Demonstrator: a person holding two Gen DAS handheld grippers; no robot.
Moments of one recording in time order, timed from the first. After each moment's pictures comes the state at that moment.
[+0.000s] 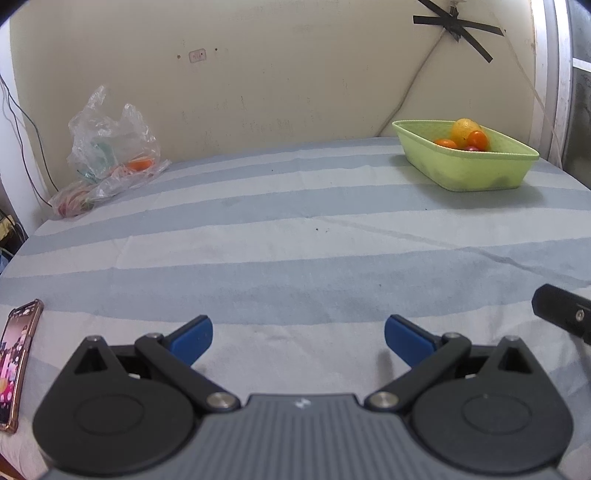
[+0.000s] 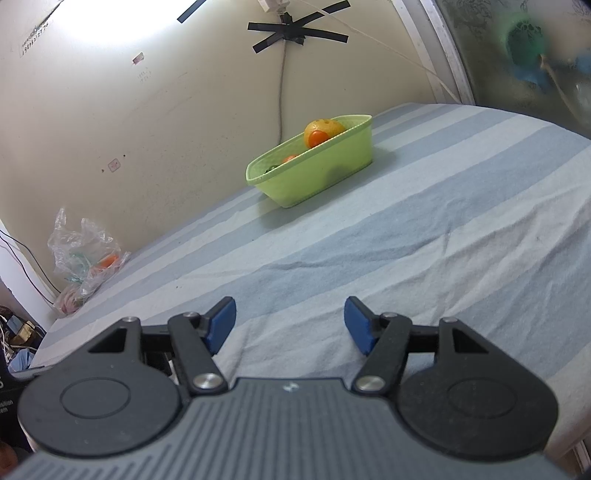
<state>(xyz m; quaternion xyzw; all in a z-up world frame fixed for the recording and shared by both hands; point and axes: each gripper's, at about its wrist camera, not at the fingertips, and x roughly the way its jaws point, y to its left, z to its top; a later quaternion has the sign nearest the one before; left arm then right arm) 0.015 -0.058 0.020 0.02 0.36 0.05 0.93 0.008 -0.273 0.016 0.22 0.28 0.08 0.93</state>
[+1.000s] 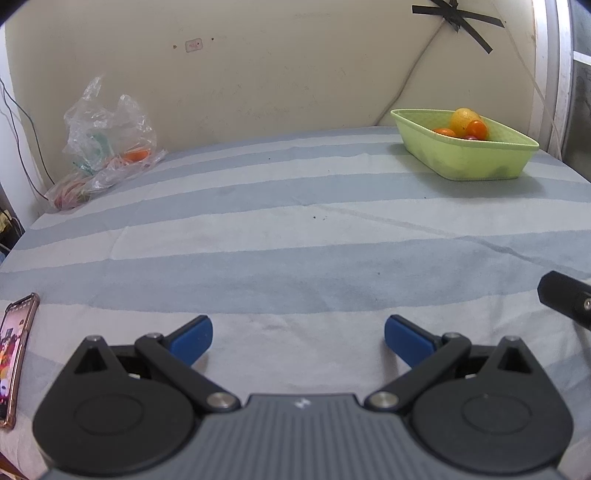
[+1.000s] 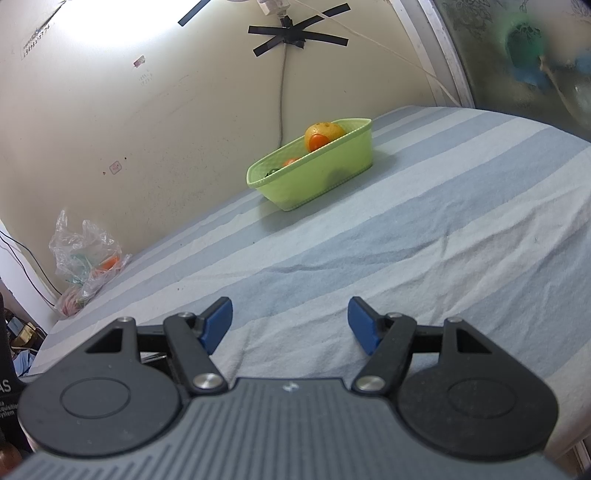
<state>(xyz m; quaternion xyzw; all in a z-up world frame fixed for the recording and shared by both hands) 0.017 -0.057 0.019 0.02 0.37 0.05 0.93 0.008 -0.278 0.017 0.22 0.28 0.09 0.93</state>
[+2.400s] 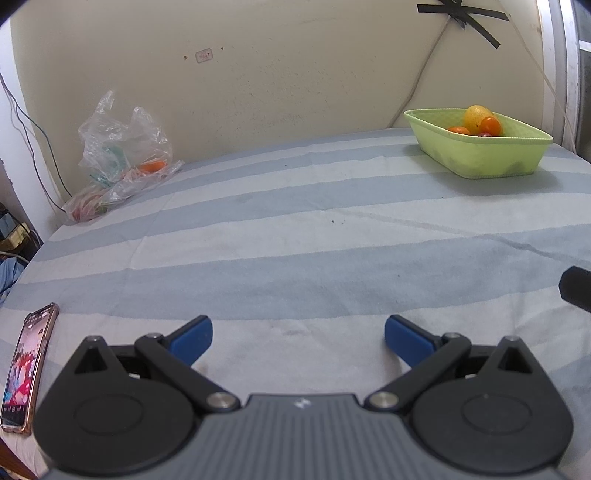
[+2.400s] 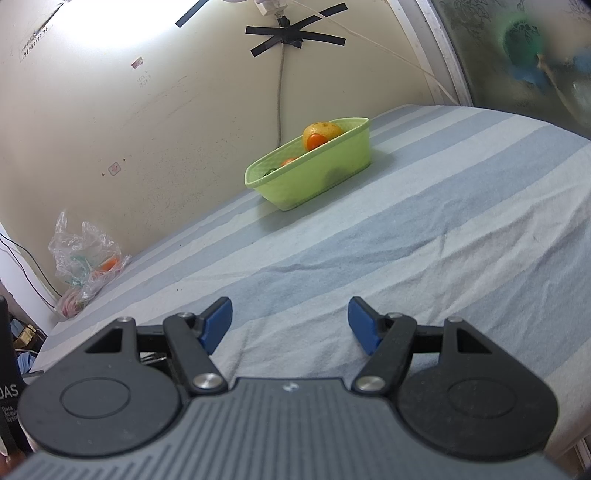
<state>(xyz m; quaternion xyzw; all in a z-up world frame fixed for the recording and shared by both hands) 0.019 -0.057 0.018 0.05 0.36 0.08 0.93 0.008 -0.279 0.017 0.22 0.28 0.09 0.93</state>
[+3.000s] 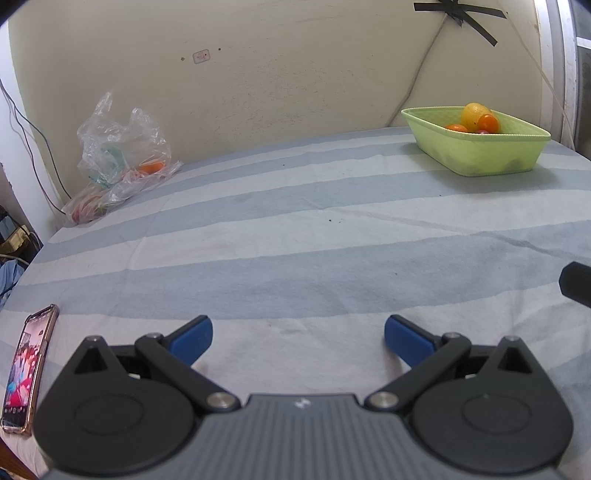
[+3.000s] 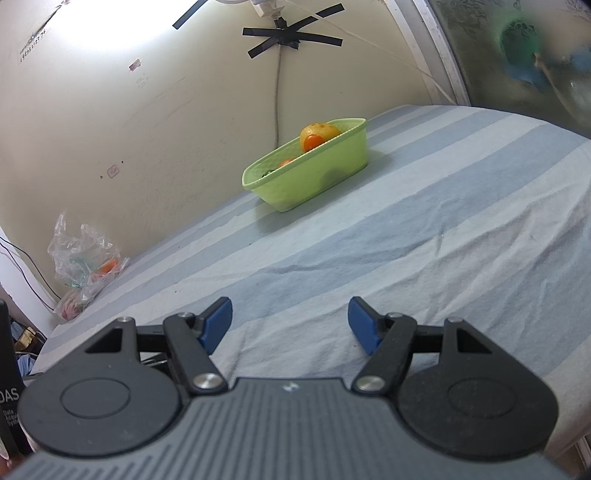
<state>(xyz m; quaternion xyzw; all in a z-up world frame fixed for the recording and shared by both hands) 0.018 -0.059 0.017 0.05 0.36 0.08 0.93 0.008 -0.280 0.017 0.22 0.27 0.09 0.93</state>
